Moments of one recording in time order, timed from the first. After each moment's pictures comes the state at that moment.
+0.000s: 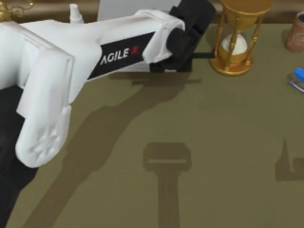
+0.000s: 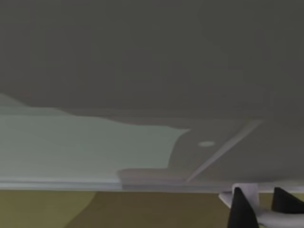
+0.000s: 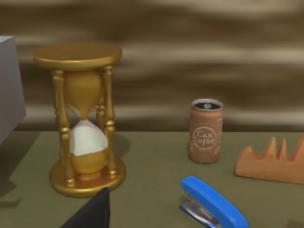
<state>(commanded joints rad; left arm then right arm) -0.68 2.37 1.94 -0.56 -0.39 -0.54 0.00 0.00 0.00 0.00 0.00 0.00</state>
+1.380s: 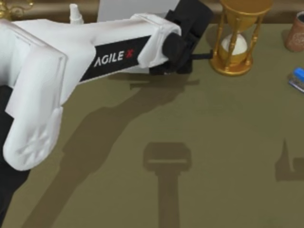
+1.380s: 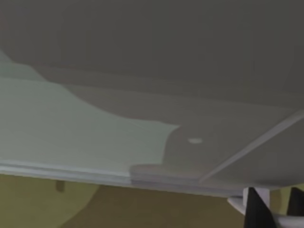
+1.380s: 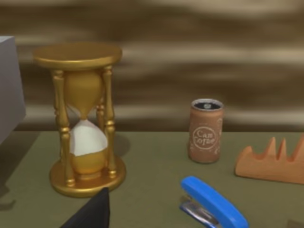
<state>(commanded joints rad) -0.68 2.31 1.85 -0.50 -0.41 -0.57 0.00 0.00 0.00 0.00 0.00 0.00</state>
